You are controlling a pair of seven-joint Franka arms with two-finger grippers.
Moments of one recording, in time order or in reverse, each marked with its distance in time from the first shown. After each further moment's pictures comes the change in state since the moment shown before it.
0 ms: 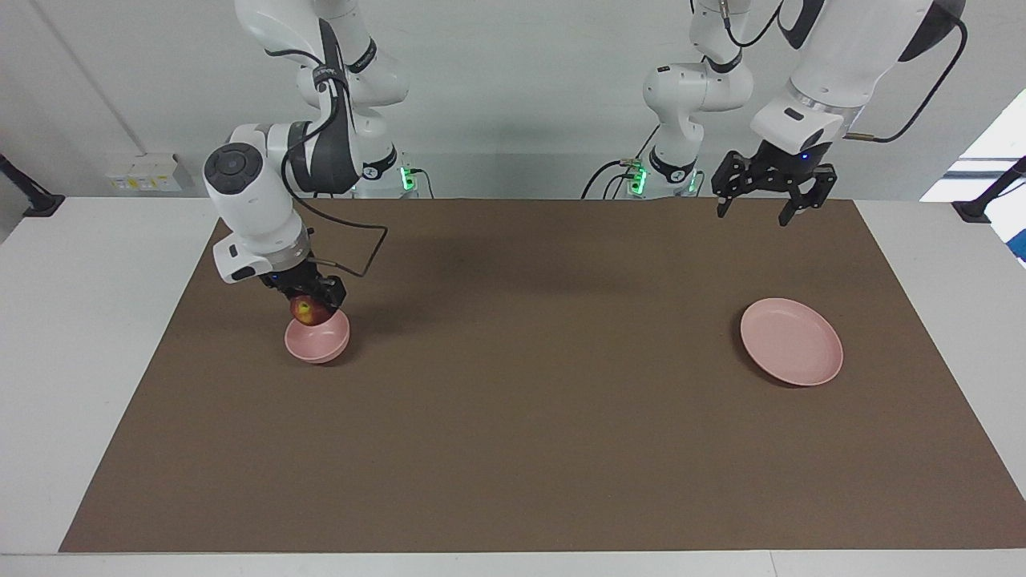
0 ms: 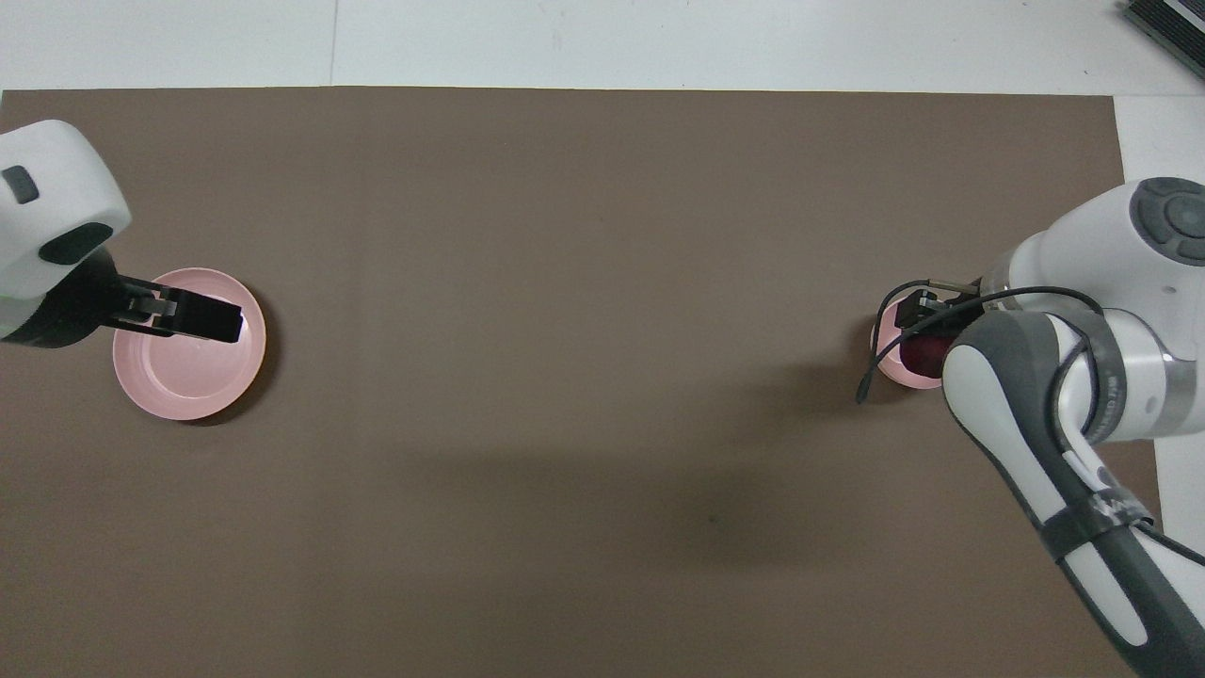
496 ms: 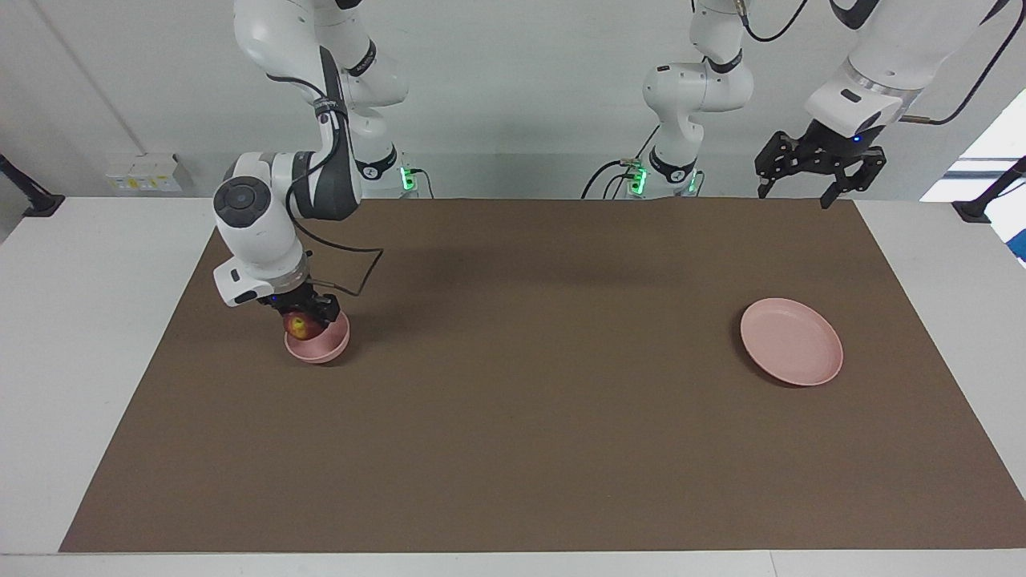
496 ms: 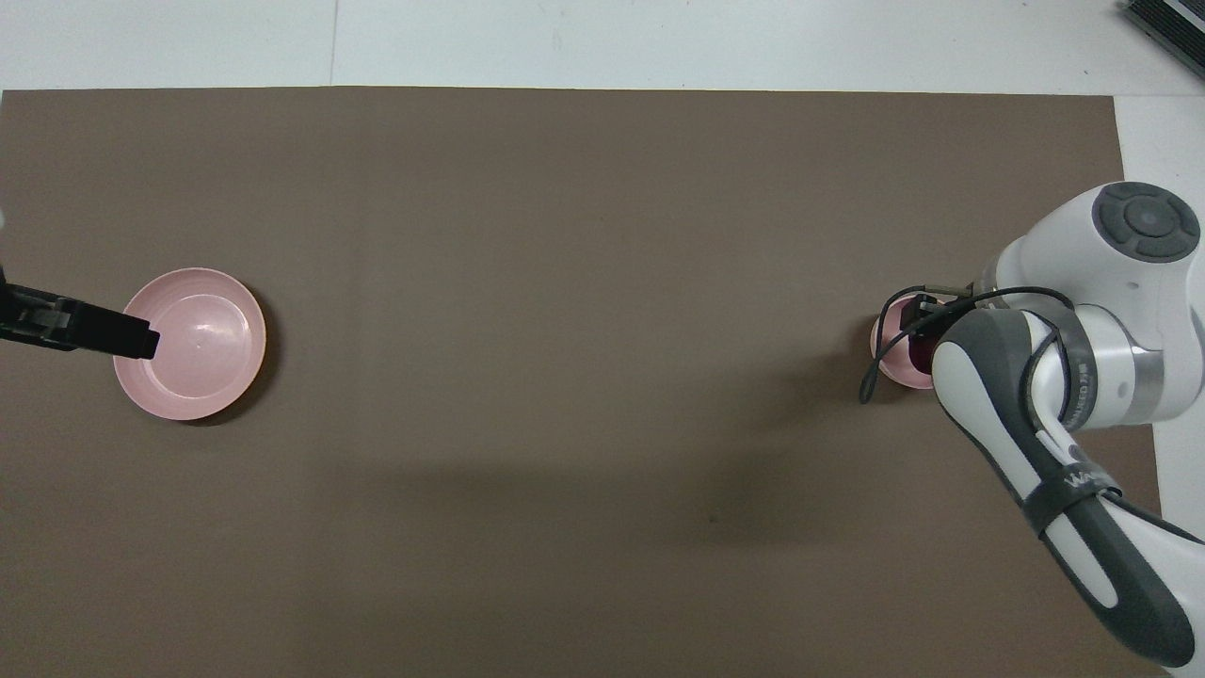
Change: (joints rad) left arm -0.055 0.000 0.152 0.049 0.000 -0.102 0.096; right arm -0.029 0.053 0.000 -0.004 -0.056 0.036 -0.031
